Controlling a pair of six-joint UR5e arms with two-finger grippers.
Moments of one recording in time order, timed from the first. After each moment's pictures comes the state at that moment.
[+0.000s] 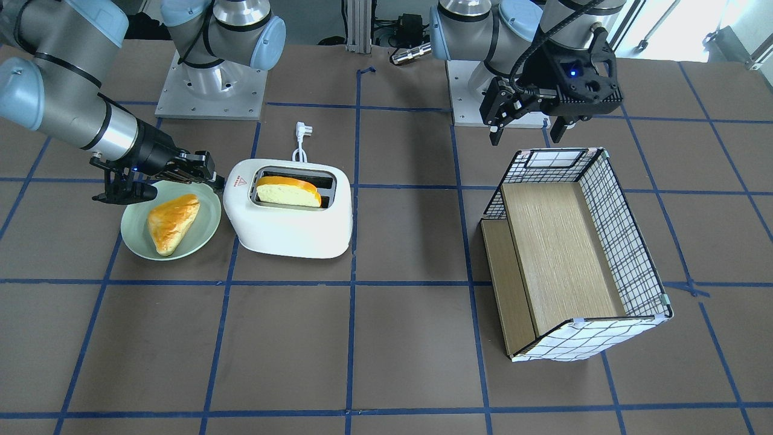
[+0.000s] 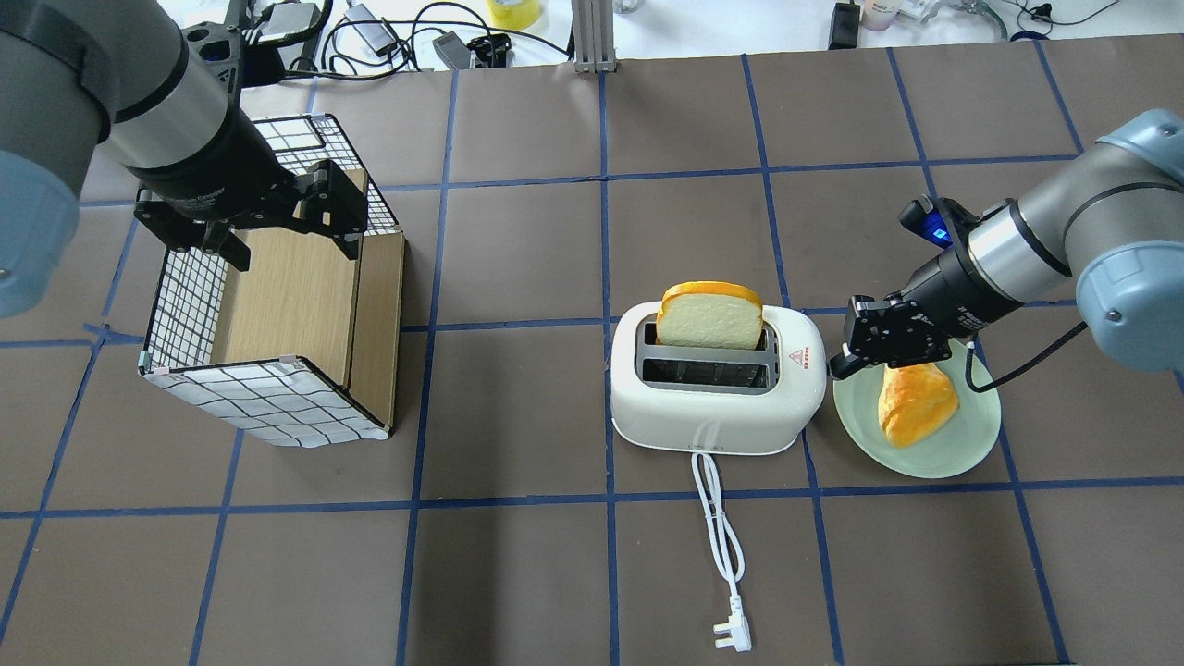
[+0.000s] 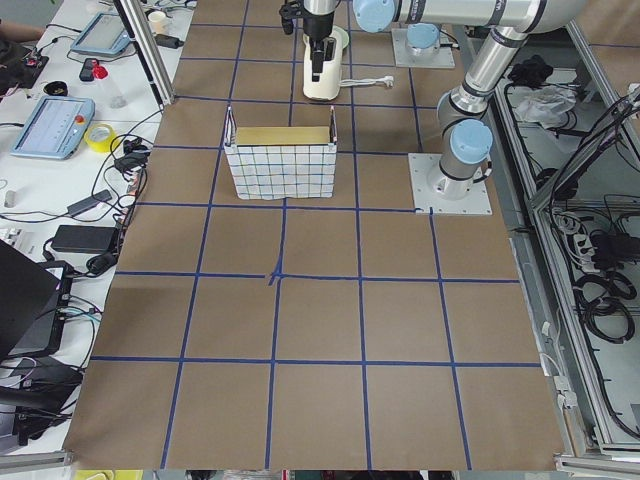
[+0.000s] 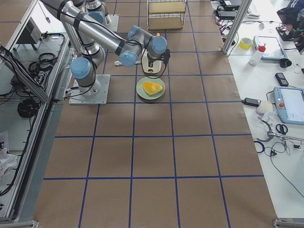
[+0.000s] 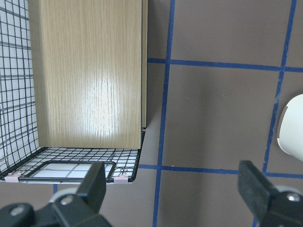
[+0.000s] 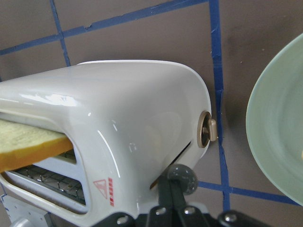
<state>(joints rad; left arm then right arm) -1.57 -1.46 -1.67 -1.52 1.59 -0.08 1.24 -1.58 2.06 -1.70 -1.11 -0.31</state>
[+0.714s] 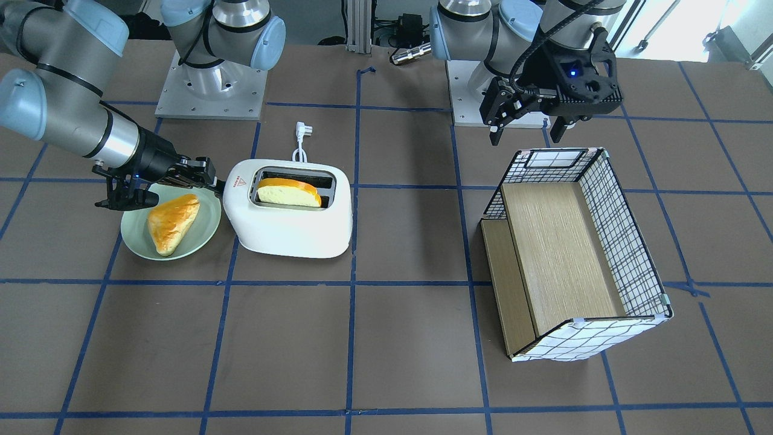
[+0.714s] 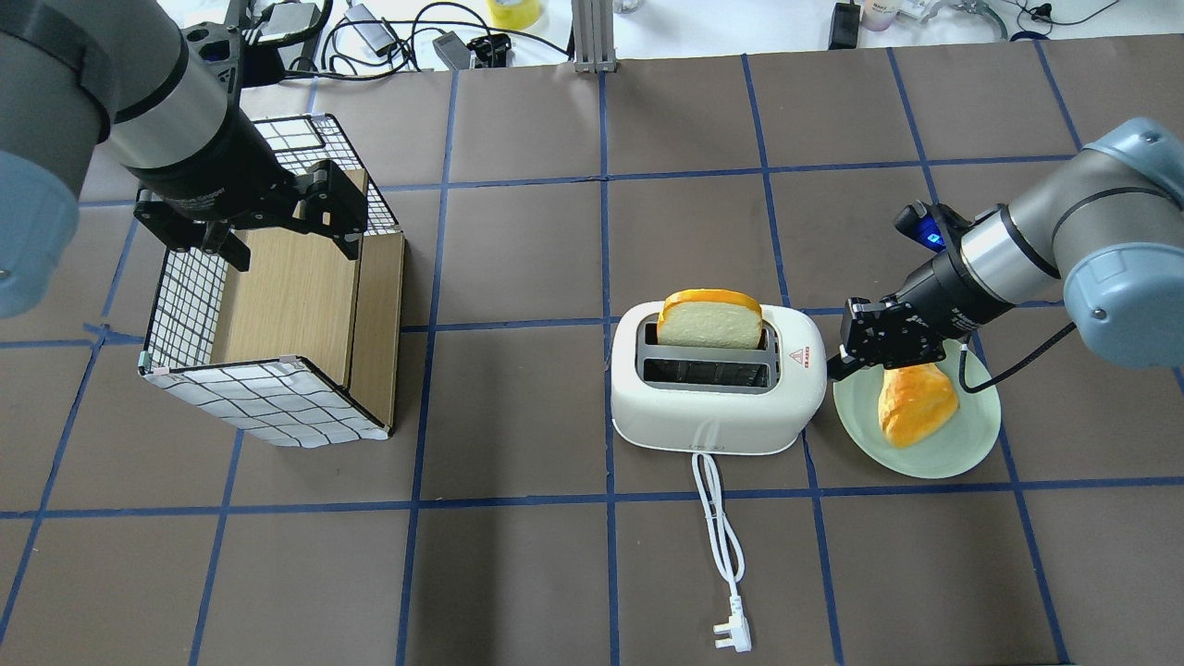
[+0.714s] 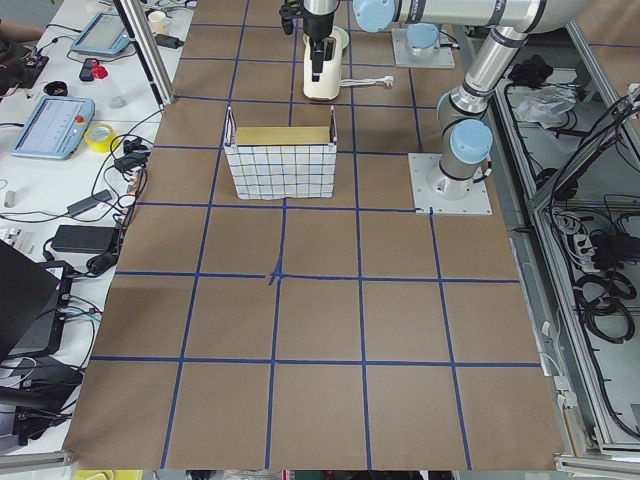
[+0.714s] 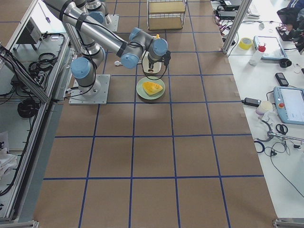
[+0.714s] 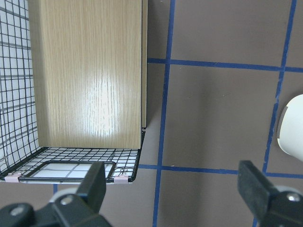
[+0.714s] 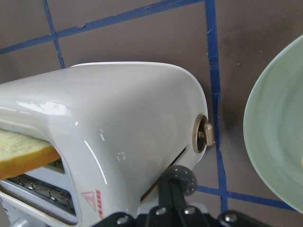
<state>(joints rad) -1.57 -1.46 -1.67 -1.52 1.59 -0.08 1.24 -1.55 2.06 -1.72 -1.11 -0.31</state>
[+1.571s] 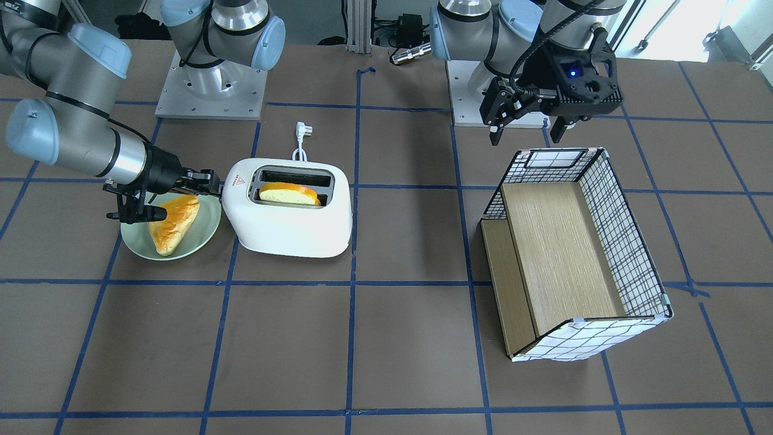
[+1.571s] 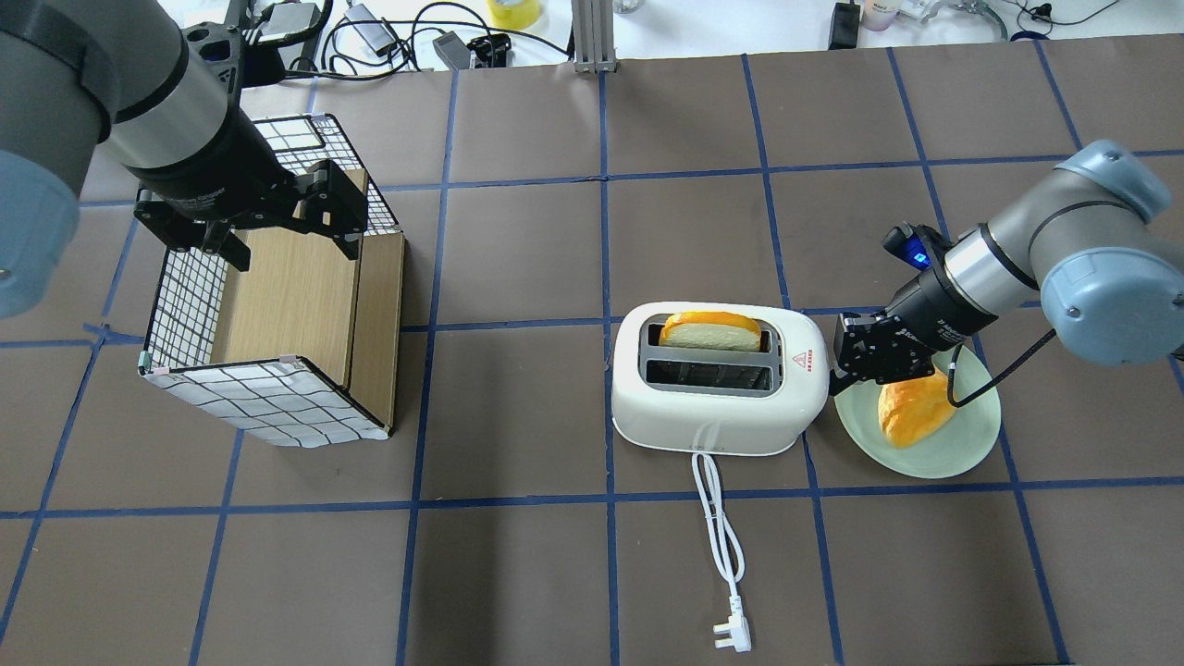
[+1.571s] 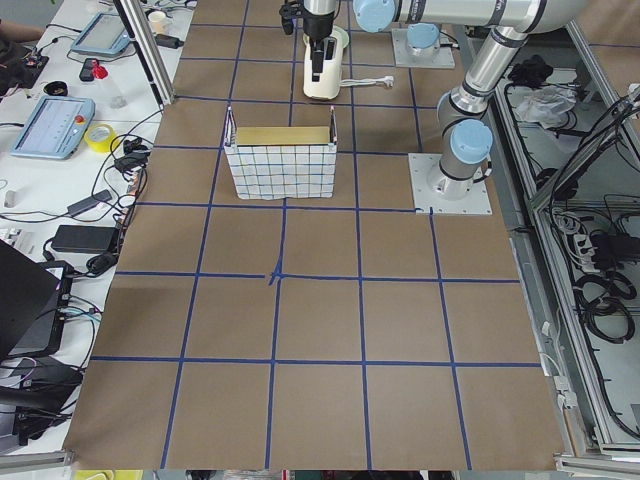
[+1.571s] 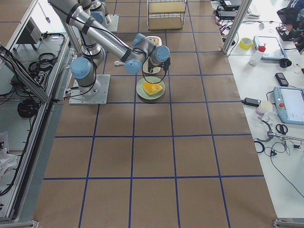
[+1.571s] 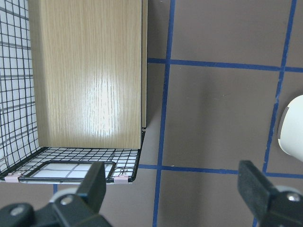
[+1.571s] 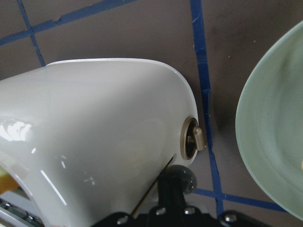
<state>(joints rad) -1.57 -1.46 -1.67 -1.52 1.59 -0.08 1.23 -1.48 2.08 -1.73 -1.13 -0.29</state>
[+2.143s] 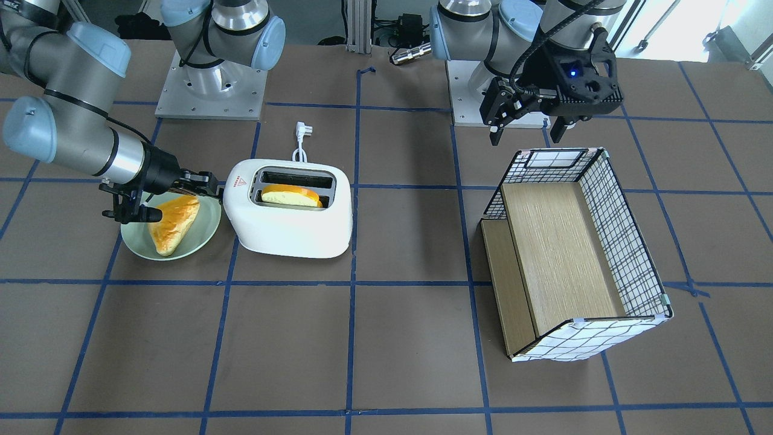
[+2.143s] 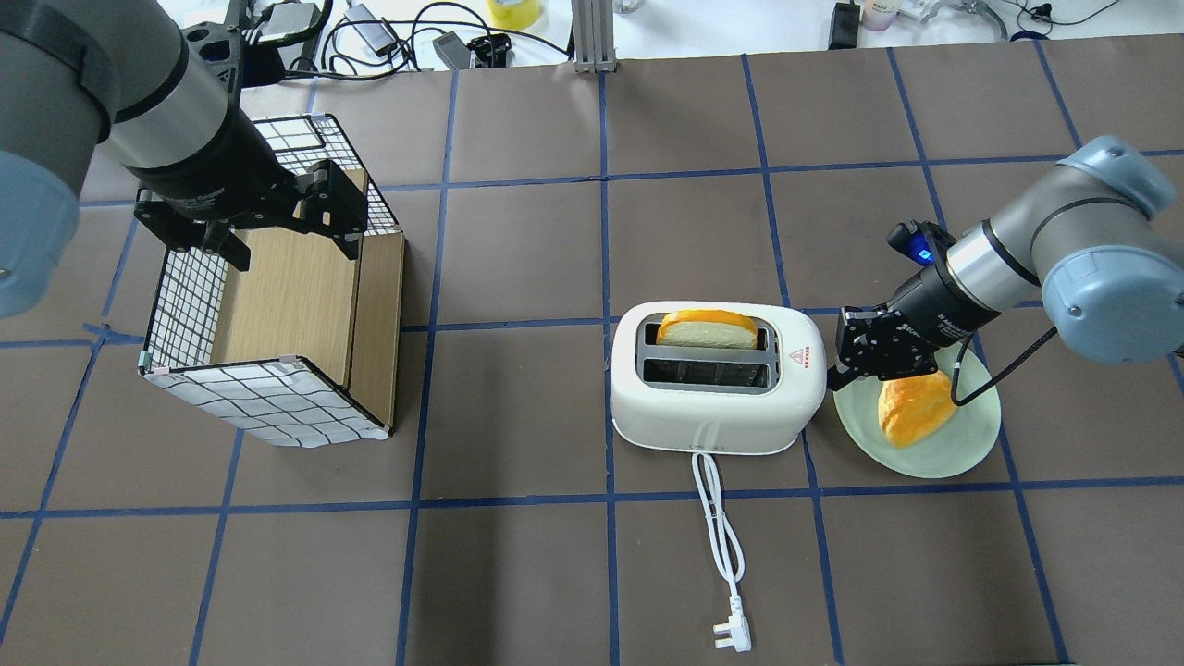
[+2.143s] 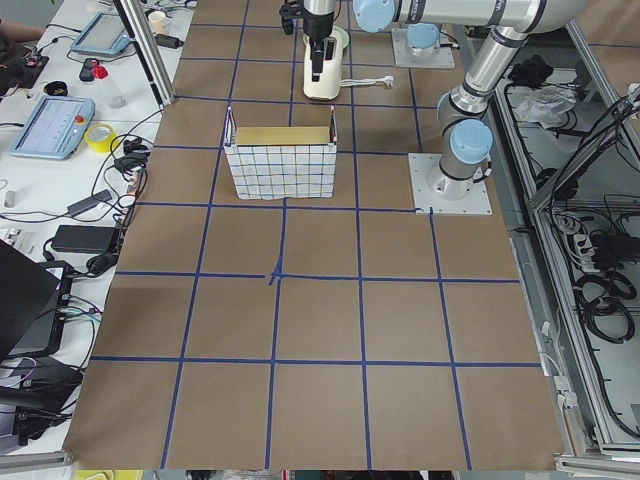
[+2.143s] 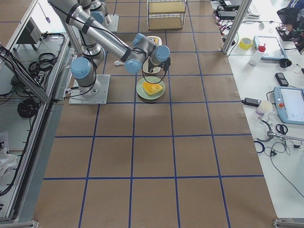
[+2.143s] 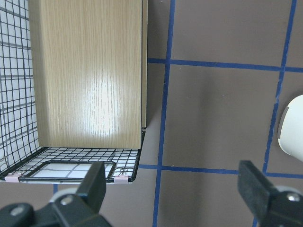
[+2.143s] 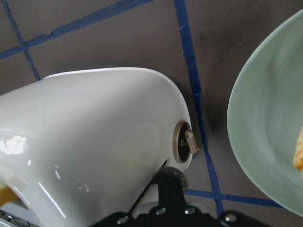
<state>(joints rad) -1.57 -1.46 -1.67 -1.52 1.59 -0.08 1.24 -1.49 2.05 -1.75 -1.14 -0.21</state>
